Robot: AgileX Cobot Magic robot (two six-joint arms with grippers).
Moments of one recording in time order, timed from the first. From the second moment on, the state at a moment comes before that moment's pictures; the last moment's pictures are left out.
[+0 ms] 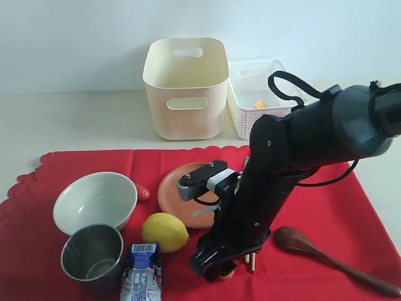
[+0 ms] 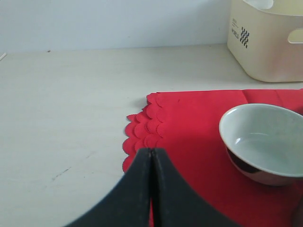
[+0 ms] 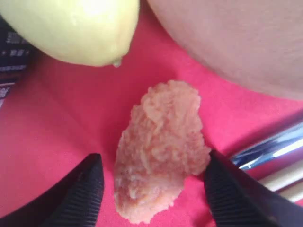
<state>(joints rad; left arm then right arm) -0.03 0.01 0.00 0.00 0.37 0.03 0.68 1.91 -0.99 0.42 0.66 -0.39</state>
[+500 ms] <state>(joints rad) -0.03 0.01 0.00 0.00 0.37 0.03 0.70 1.89 -0.99 0.37 0.66 -0.31</state>
